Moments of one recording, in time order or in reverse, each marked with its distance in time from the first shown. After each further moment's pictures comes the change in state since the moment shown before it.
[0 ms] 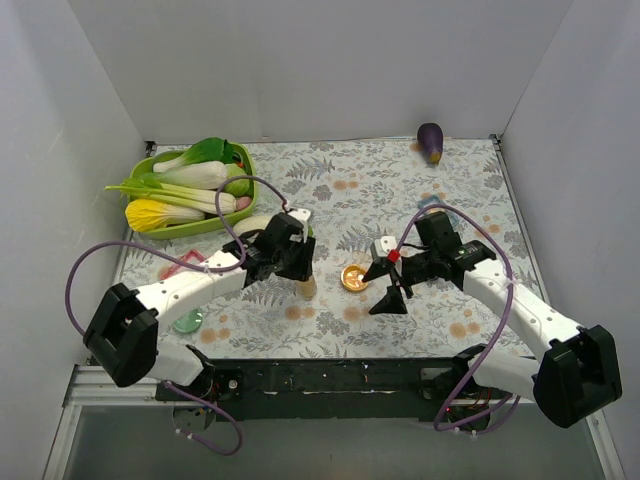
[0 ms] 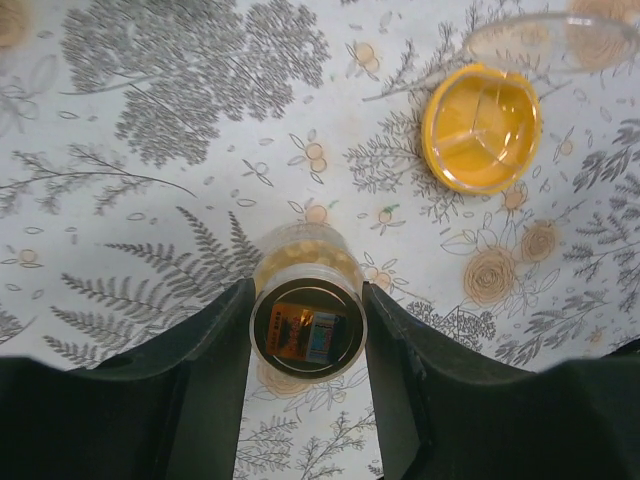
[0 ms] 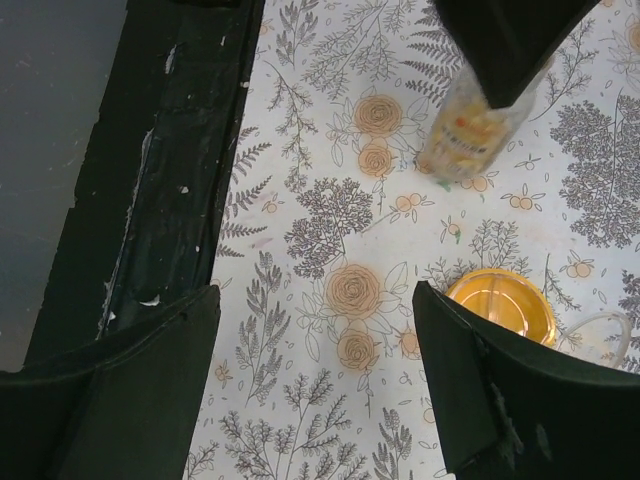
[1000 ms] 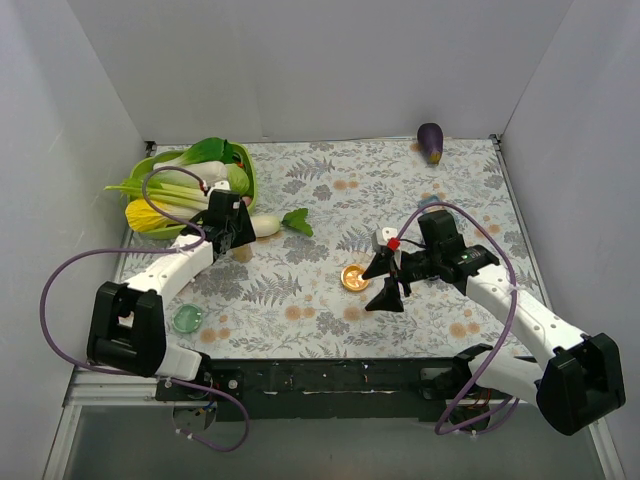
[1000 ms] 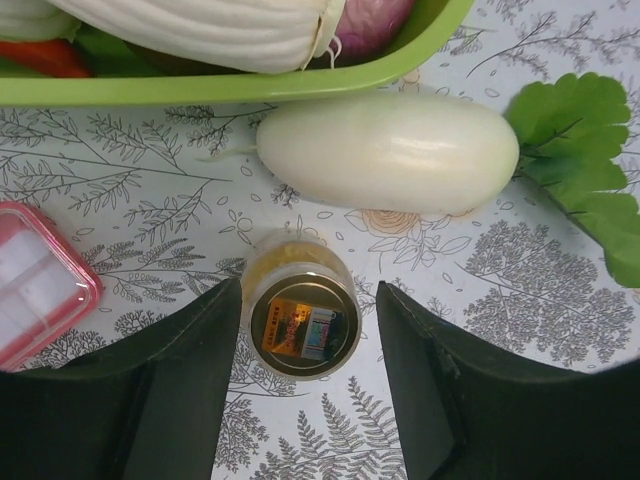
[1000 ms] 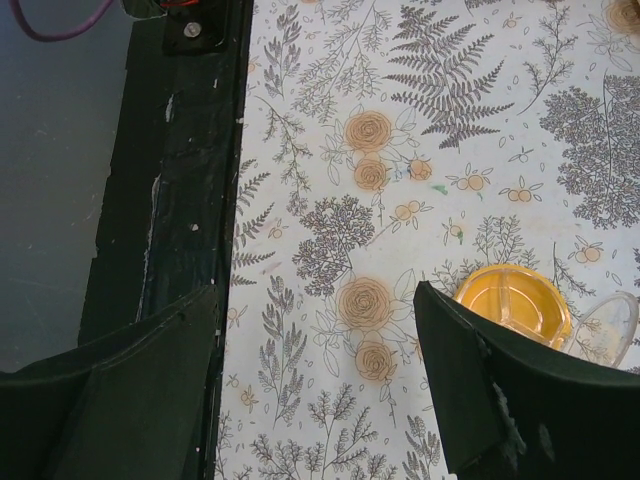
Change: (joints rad) left arm 0.437 0.043 -0.034 0.111 -0.208 -0.075; right arm 0.002 -0.031 -0.020 0.136 0.011 0.254
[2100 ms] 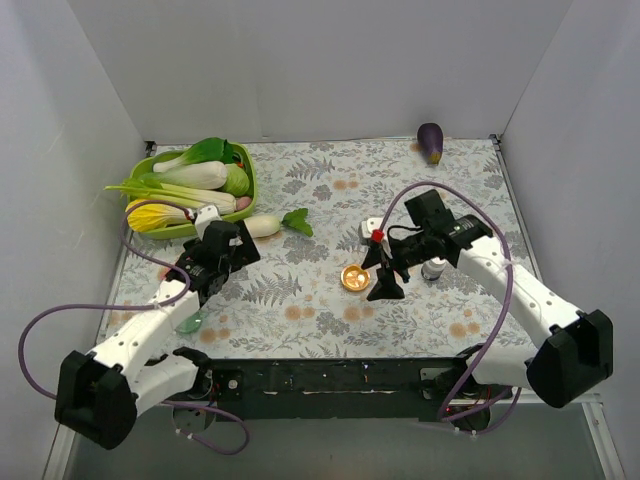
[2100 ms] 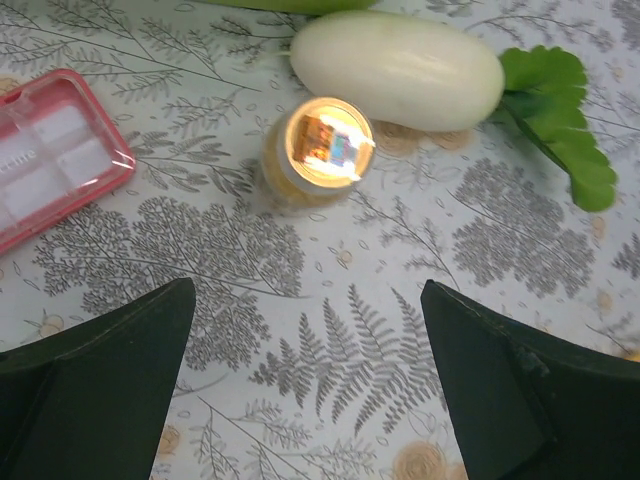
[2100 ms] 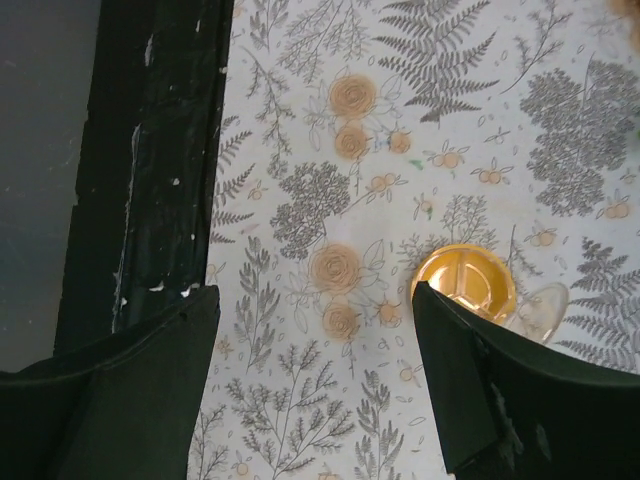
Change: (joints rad) left arm -0.190 -0.420 -0.213 -0.128 -0.176 -0.198; right arm 0.053 0.188 0.353 -0.397 0.150 -0.255
